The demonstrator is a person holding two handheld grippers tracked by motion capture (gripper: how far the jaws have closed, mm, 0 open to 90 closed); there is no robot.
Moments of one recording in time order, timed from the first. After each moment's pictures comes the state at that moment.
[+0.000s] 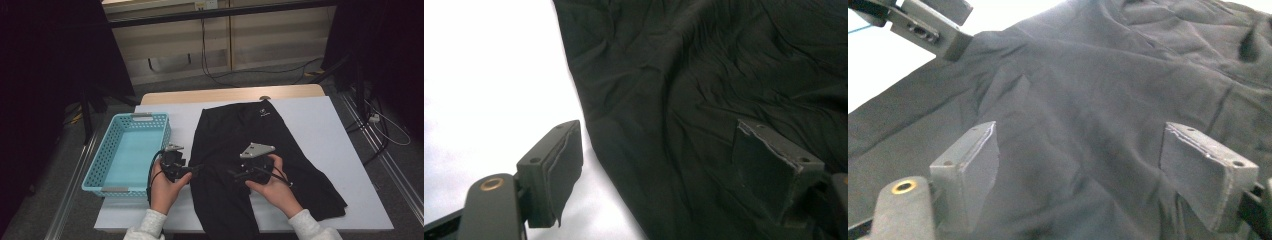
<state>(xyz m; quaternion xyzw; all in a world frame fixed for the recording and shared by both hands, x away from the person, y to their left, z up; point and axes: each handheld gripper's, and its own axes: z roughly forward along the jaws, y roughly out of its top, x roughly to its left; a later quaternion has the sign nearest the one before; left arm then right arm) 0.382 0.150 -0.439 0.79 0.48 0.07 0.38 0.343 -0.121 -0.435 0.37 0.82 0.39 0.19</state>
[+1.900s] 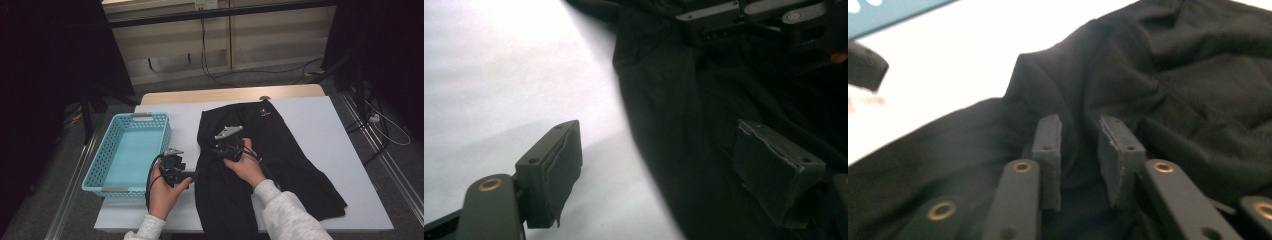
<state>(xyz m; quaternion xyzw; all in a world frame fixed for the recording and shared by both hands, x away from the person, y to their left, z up) 0.371 0.150 -0.440 0.79 0.48 0.06 0.37 0.424 -0.065 -0.454 0.37 0.83 0.38 0.17</state>
